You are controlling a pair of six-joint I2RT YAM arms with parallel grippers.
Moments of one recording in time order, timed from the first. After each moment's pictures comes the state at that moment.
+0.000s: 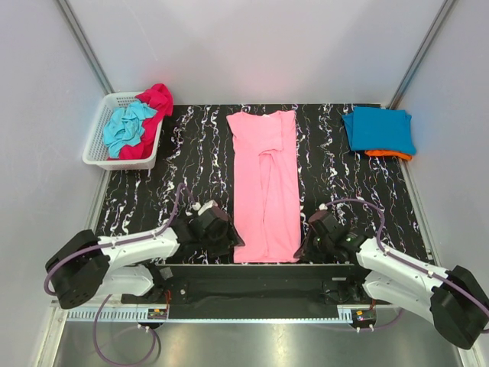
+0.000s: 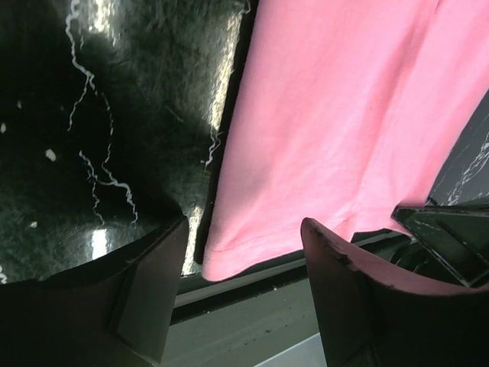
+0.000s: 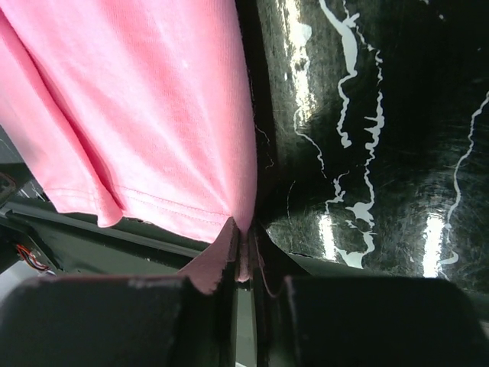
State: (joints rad) left arm -0.92 1.21 0.49 -0.26 0.00 -1.28; right arm 0.72 0.91 0.32 -0.44 -0.11 1.07
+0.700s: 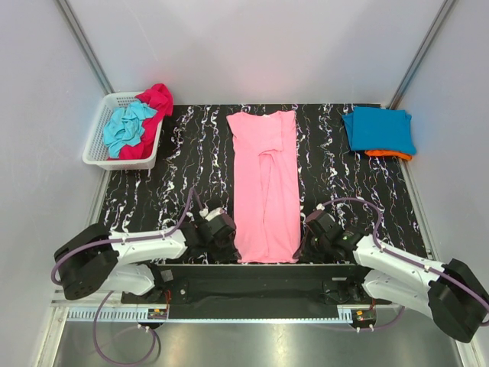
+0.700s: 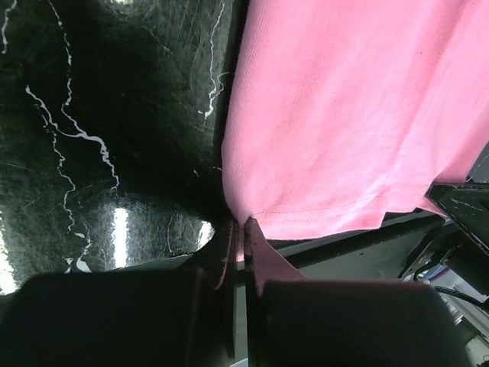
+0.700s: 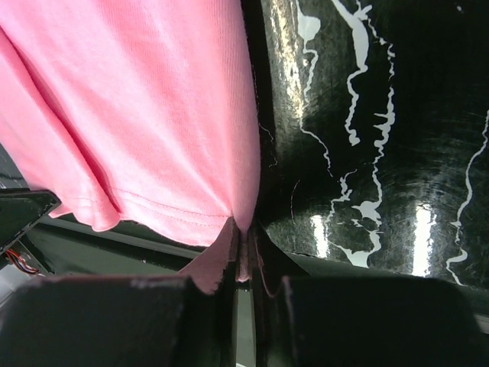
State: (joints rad) left arm -1.03 1.28 0.50 -0.28 0.00 -1.34; right arm 0.76 0.97 0.35 -0.45 -0.09 1.08
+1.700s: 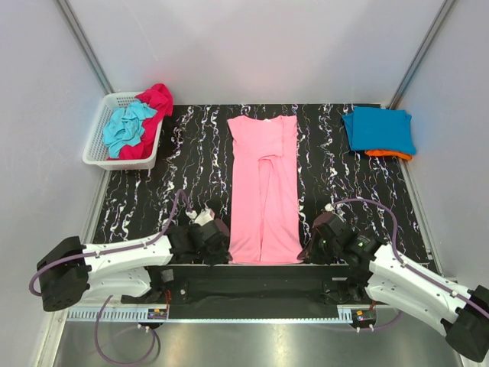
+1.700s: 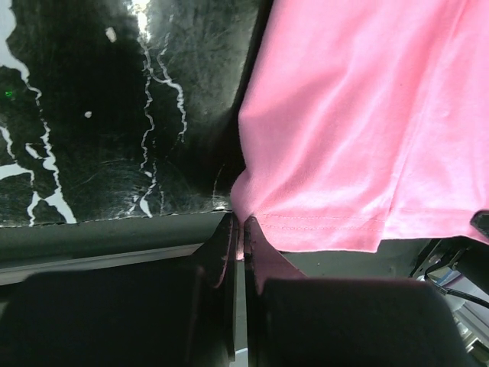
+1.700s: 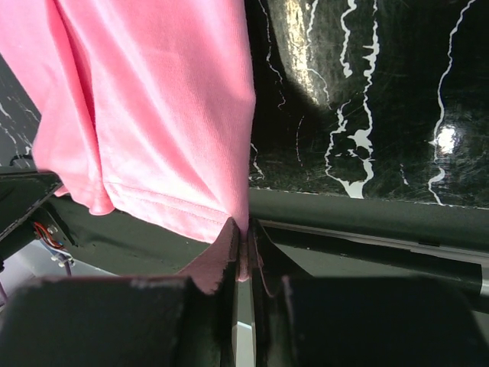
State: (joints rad) left arm -1.08 1.08 0.49 -0.49 -0.12 -1.40; right arm 0.78 0.73 0.41 -0.69 -0.06 1.12
